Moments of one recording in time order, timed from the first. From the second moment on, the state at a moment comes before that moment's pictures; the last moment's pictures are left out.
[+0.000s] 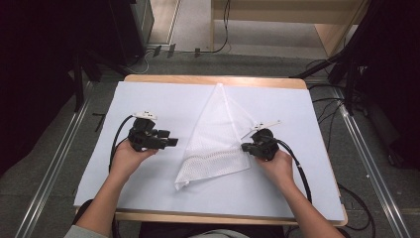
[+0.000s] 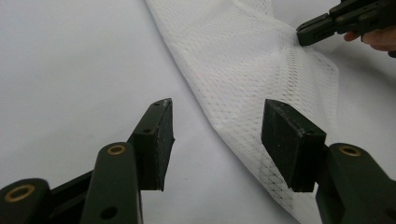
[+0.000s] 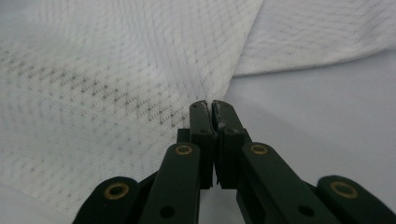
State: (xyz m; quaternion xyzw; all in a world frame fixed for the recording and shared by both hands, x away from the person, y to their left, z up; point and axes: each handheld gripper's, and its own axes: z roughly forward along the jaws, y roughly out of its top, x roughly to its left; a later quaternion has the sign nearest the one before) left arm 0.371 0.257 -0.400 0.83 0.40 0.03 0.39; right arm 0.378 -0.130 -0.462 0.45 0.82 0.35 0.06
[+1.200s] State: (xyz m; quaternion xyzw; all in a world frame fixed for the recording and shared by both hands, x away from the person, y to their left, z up) left arm 0.367 0.283 -0.399 0.81 0.43 0.04 0.39; right arm 0.414 -0.044 -0.396 0.36 0.83 0.43 0.04
